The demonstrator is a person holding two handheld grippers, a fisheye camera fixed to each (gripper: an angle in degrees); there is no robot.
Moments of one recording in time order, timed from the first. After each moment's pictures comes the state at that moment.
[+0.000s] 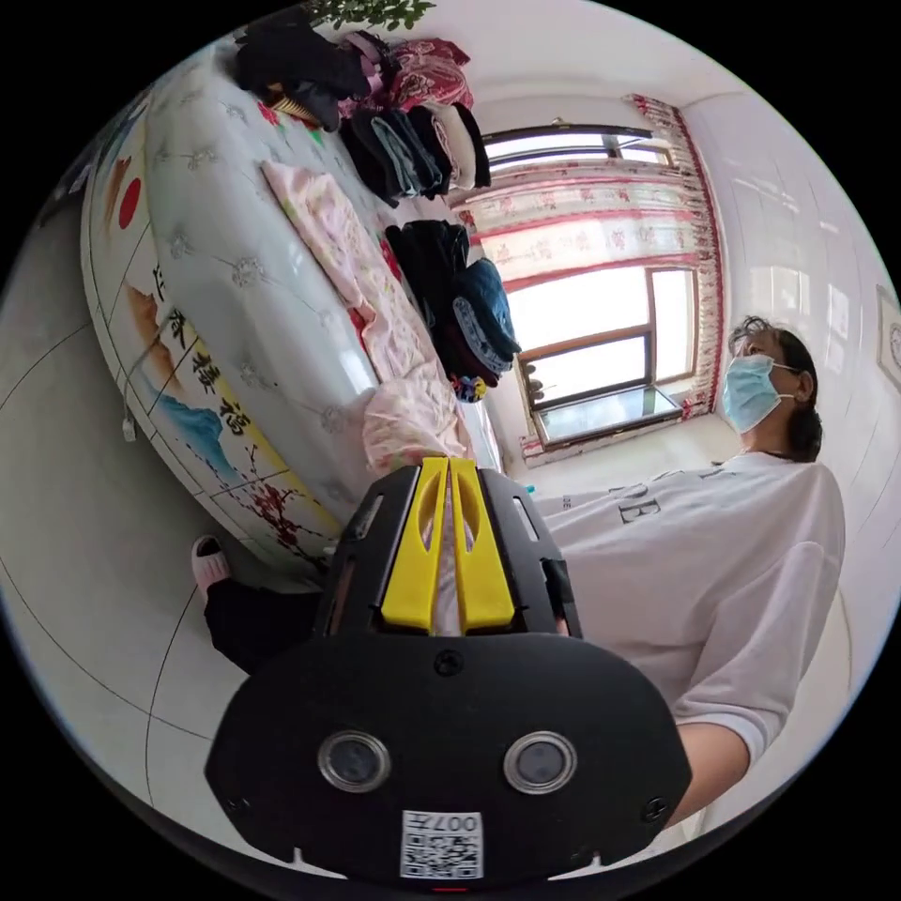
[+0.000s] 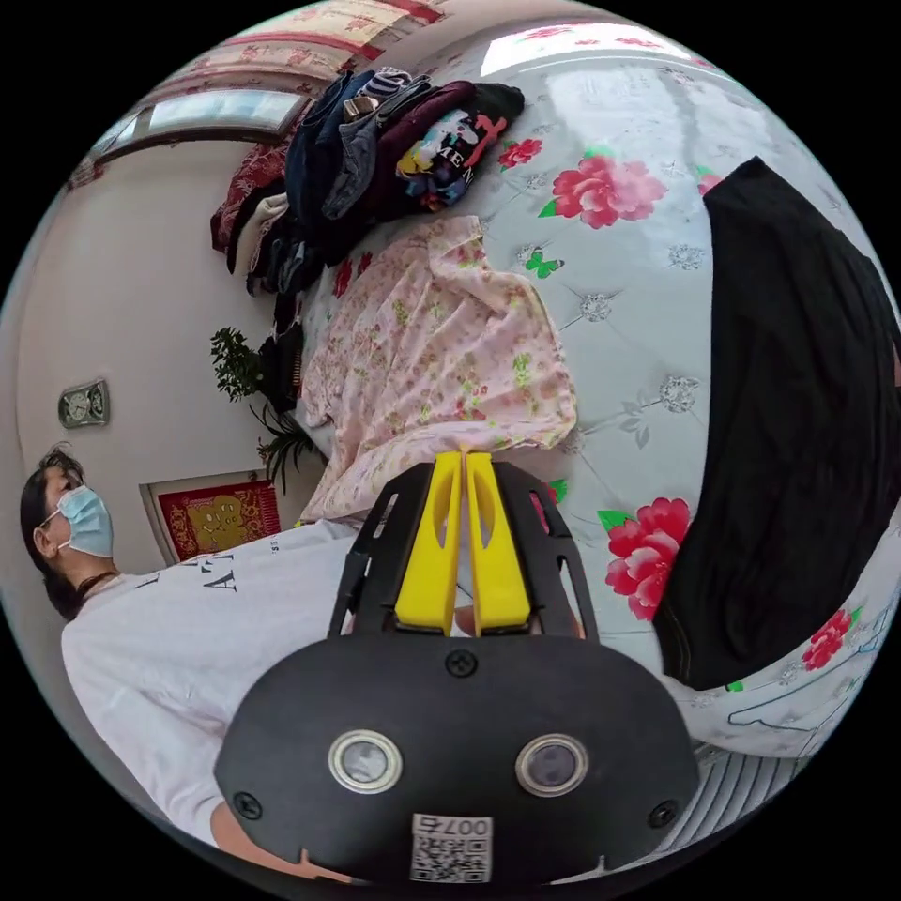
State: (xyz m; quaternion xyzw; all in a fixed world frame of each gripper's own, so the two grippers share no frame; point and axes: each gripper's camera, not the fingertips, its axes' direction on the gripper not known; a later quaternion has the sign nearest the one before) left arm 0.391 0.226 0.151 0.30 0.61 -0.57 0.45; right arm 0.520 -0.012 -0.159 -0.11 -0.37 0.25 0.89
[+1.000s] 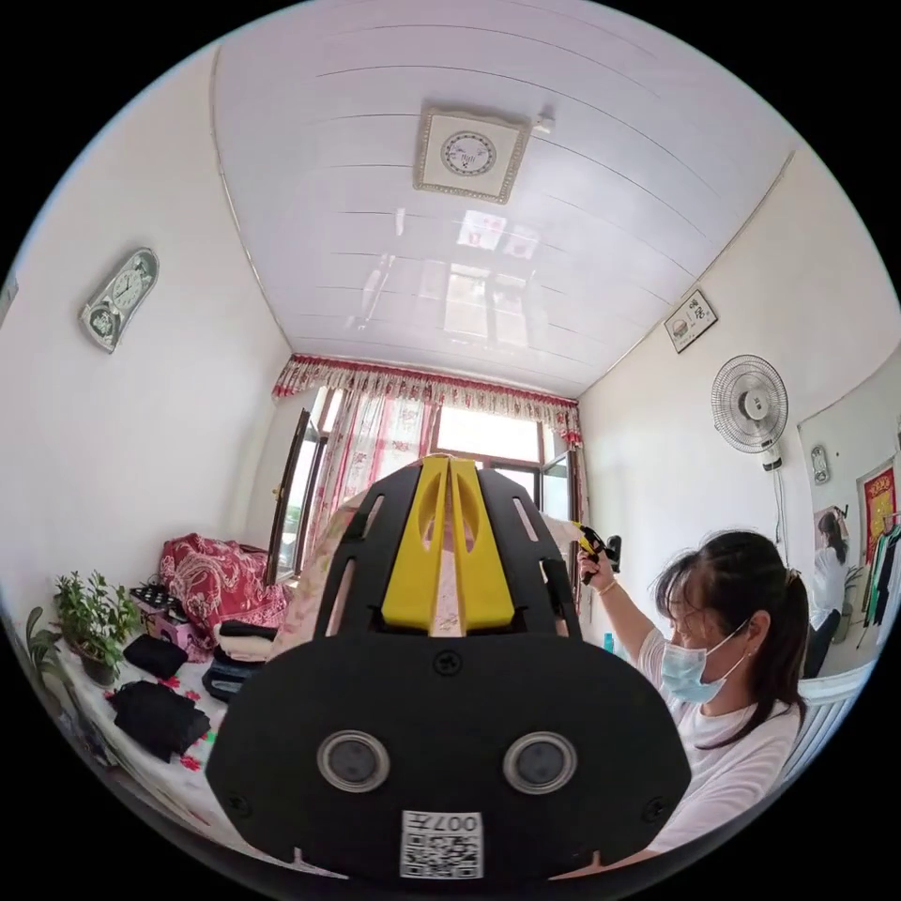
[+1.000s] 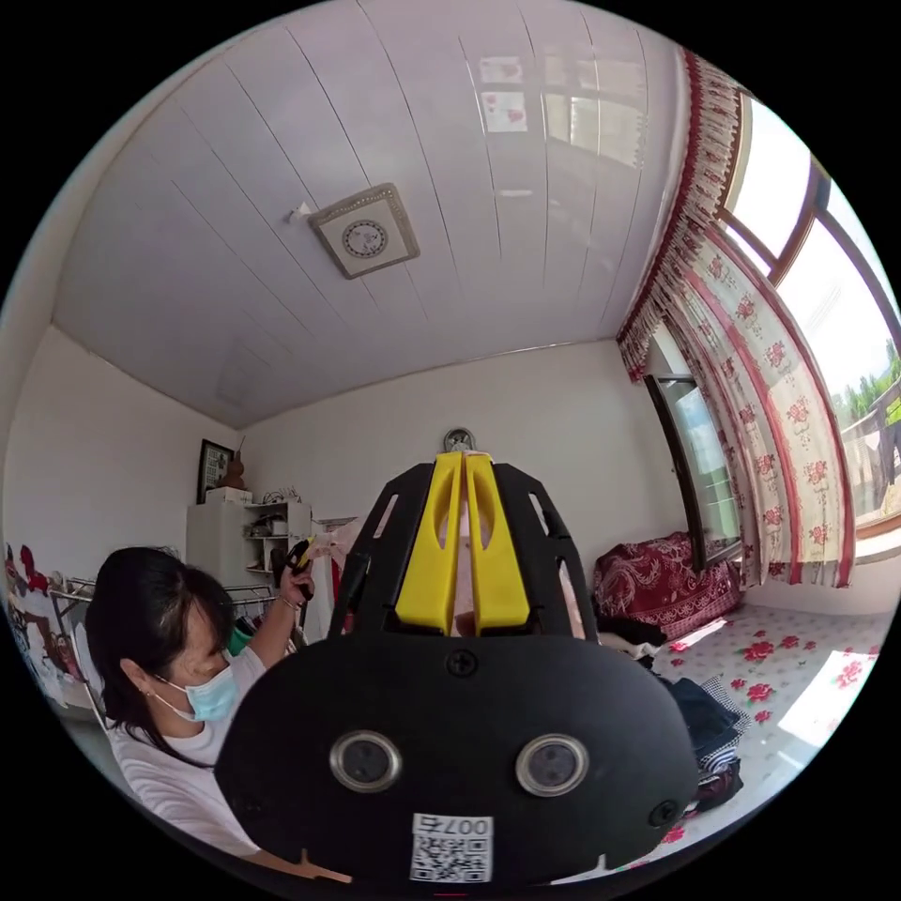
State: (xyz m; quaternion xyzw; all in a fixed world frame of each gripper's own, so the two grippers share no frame) left arm 0.277 0.244 -0.516 0.70 0.14 -0.43 0.56; right arm 0.515 -0.059 -0.927 0.53 -0.48 -0.20 0.66
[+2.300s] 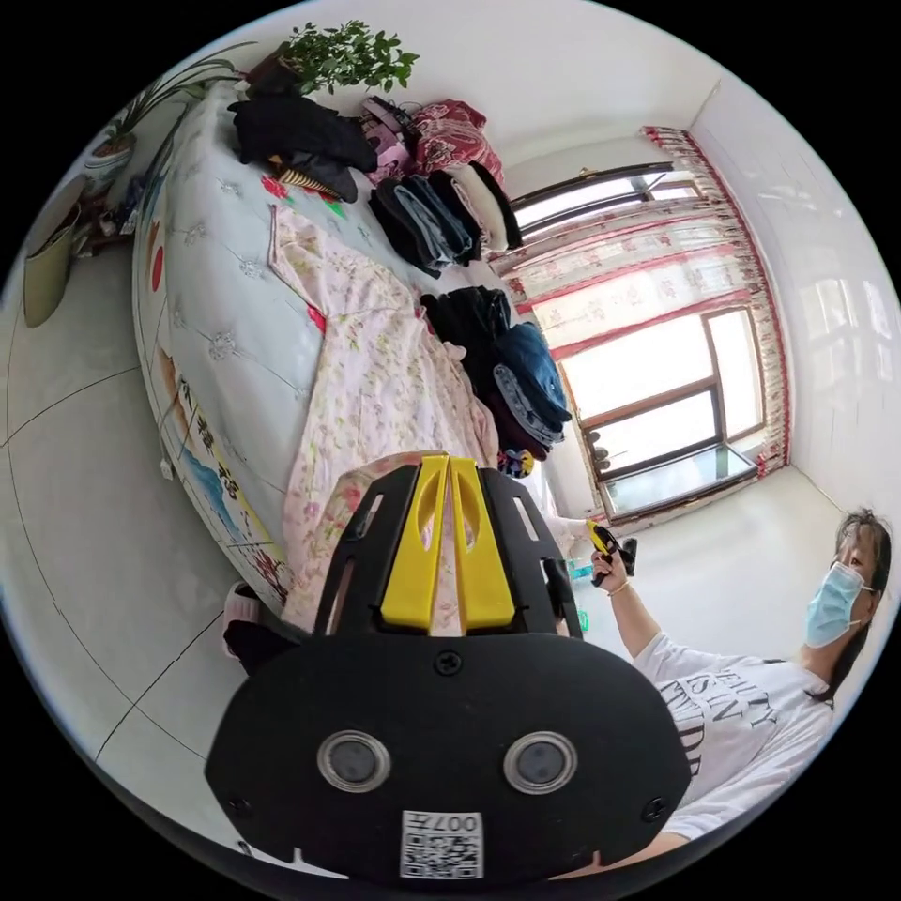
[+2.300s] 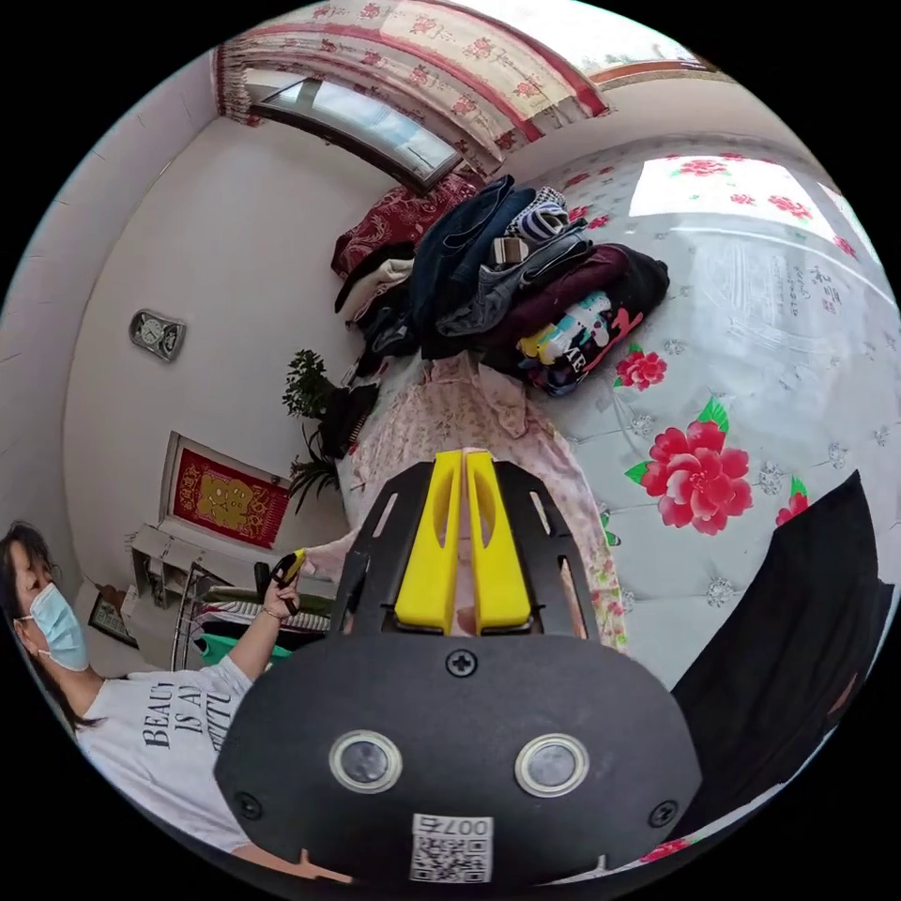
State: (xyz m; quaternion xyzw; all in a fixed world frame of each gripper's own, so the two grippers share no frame) left arm 0.355 0.015 0.175 0.23 0.48 -0.68 0.50; right arm 0.454 -0.208 -0.169 0.08 -0.34 0.10 0.93
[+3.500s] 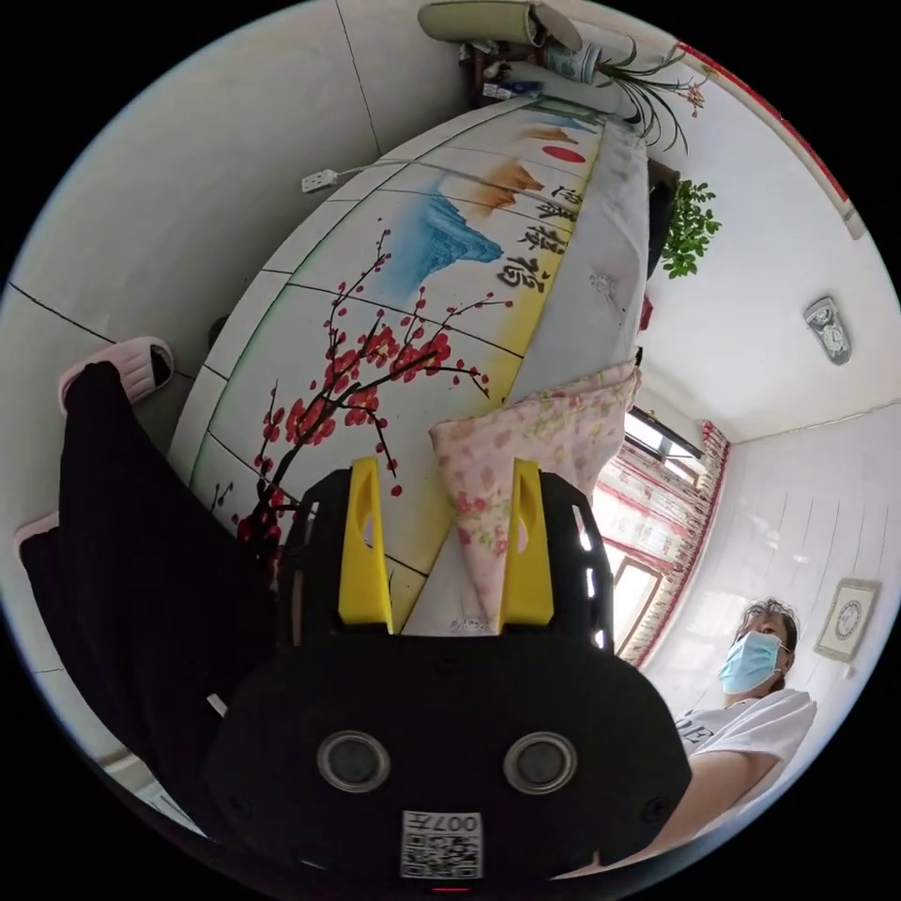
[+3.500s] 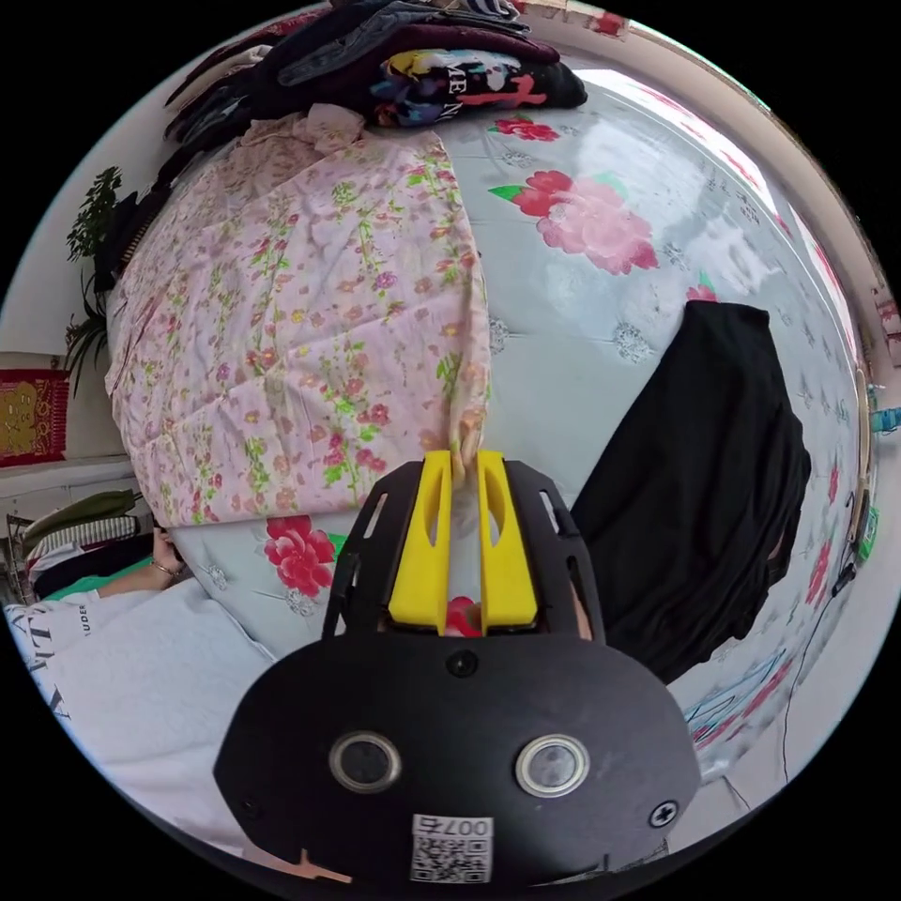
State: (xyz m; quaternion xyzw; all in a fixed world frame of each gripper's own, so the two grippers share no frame) left arm 0.600 0.096 0.312 0.25 0.52 -0.82 0.05; right arm 0.380 -0.093 0.002 -0.19 -0.06 0.03 0.98
